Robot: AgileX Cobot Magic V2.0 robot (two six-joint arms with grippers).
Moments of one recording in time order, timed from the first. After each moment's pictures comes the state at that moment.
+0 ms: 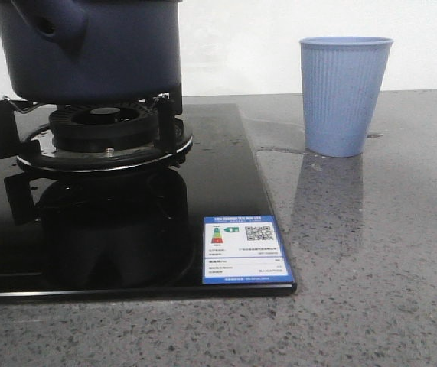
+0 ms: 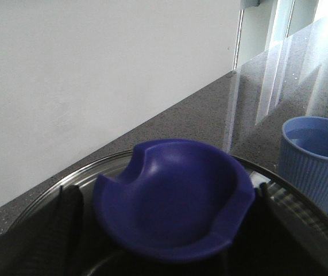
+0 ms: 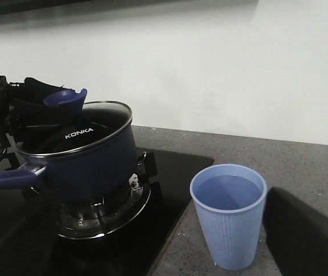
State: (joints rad) left arm -0.08 1.50 -1.06 -1.71 0.80 1.97; right arm 0.23 0.55 -0.63 0.82 0.31 -0.67
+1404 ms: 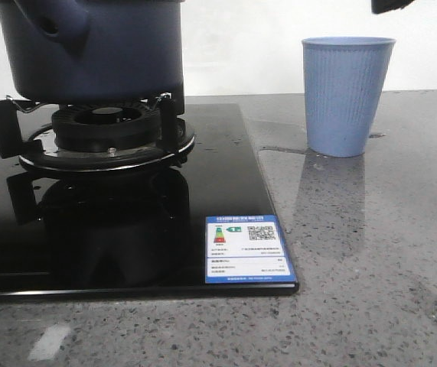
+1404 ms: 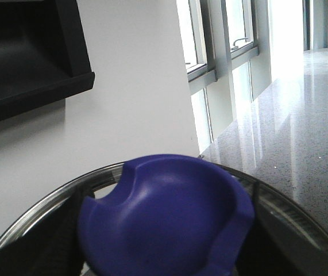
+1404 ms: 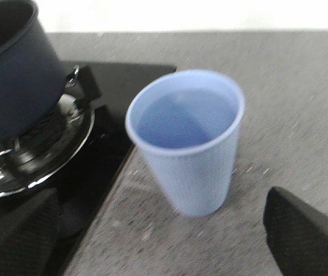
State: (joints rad) left arm -0.10 1.34 -1.19 -1.71 0.91 1.94; right arm 0.23 0.95 -0.63 0.86 0.18 -0.73
